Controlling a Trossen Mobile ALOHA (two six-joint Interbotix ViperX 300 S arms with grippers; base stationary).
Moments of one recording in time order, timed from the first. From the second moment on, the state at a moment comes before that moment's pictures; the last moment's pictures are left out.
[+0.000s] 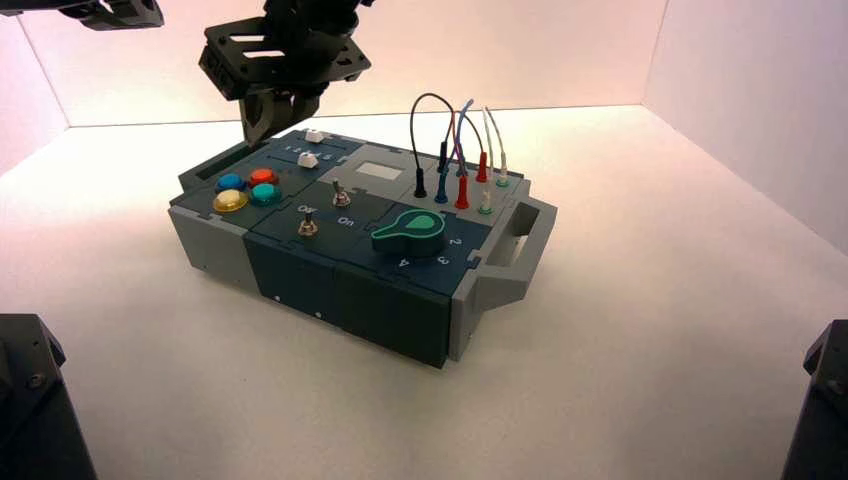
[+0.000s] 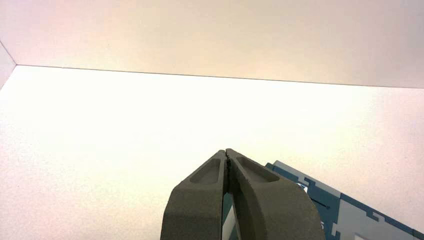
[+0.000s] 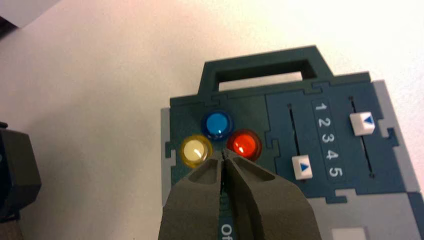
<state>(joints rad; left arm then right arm) -0.08 -0.44 1.10 -0.22 -0.12 0.04 0.94 0.33 0.28 0.57 0.33 -0.52</state>
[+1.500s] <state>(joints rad) -0.05 -0.44 1.10 -0.22 -0.12 0.04 0.93 0.44 0.20 0.55 0.36 -0.52</state>
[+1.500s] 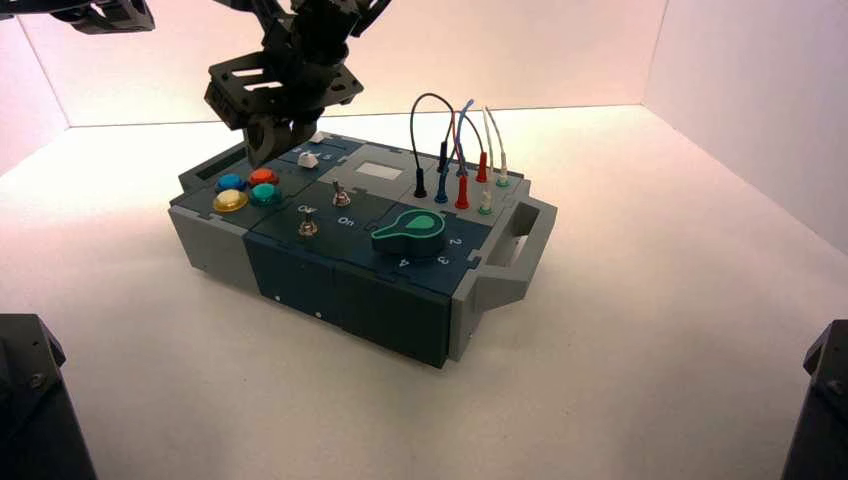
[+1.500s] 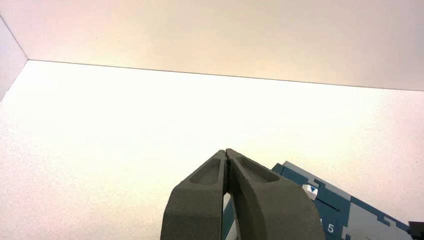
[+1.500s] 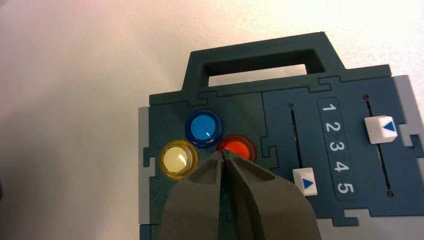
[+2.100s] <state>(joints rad) -0.05 -0.44 1.10 -0.22 -0.12 0.04 0.93 0.47 0.18 0.55 0.36 -0.52</state>
